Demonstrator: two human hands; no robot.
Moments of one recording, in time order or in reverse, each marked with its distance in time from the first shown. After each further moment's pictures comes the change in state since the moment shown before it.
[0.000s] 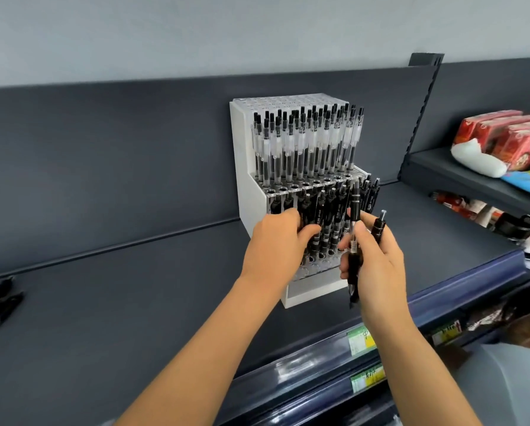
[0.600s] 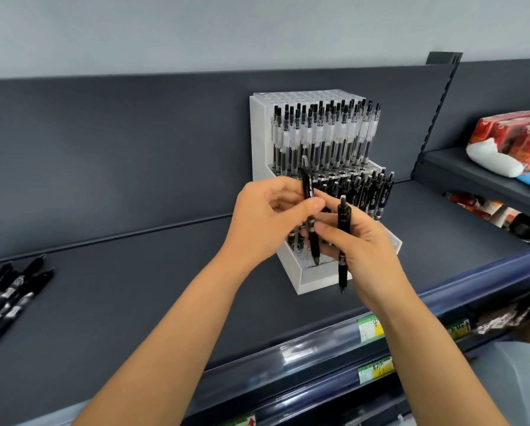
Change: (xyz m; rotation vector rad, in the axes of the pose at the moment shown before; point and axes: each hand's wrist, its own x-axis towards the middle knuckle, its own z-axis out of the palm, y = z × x) left_hand -0.015 -0.005 -0.060 -0.695 0.023 0.035; right_hand -0.007 -0.012 0.018 0.000 -0.432 0.015
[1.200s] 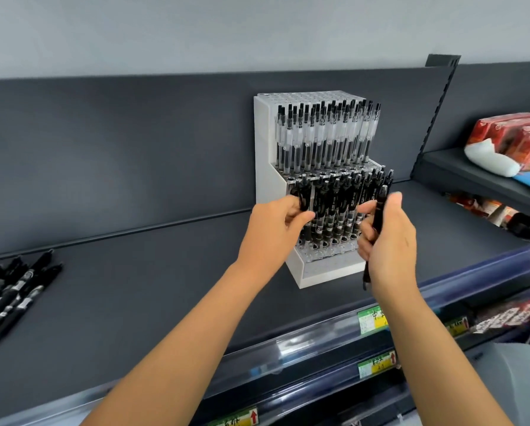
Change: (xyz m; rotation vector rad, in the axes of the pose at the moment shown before) left_hand -0.010 -0.033 0.015 0.423 0.058 0.031; right_hand -0.001 0.006 -0.013 -0.071 0.470 -0.044
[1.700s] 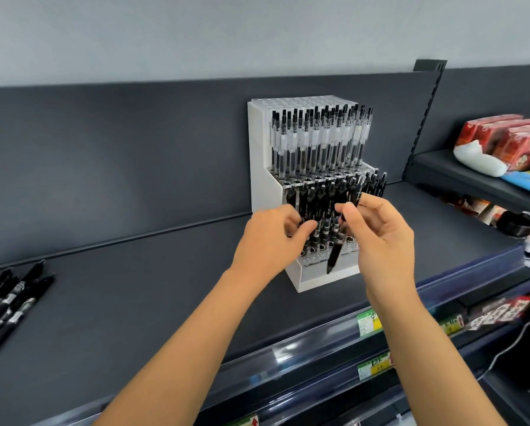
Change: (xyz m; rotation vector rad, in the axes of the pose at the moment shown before) left_hand 0.000 0.000 -0.003 0.108 -0.109 -0.041; right_hand -0.010 -0.007 0.007 0.007 -0.021 -0.117
